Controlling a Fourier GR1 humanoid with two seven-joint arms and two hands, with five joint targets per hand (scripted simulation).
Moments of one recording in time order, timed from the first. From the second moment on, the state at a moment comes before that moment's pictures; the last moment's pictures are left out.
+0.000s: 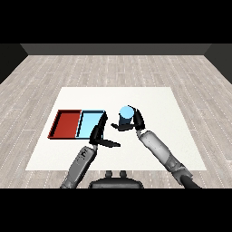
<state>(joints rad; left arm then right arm) -0.21 0.00 -0.39 -1.52 0.09 0.22 -0.15 -0.57 -0.26 0.51 -1.44 -0.14 -0.51 0.04</state>
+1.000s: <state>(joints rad) -0.34 0.00 -0.40 -1.28 0.16 0.27 -0.20 -0.51 -0.08 0.38 -1.49 0.12 -0.33 0.14</state>
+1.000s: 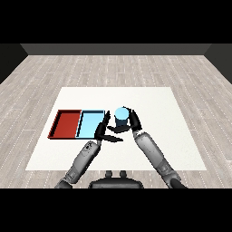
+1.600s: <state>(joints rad) -0.36 0.00 -0.45 -1.26 0.18 0.32 -0.19 -0.50 -0.01 0.37 -1.51 0.21 -0.28 0.17</state>
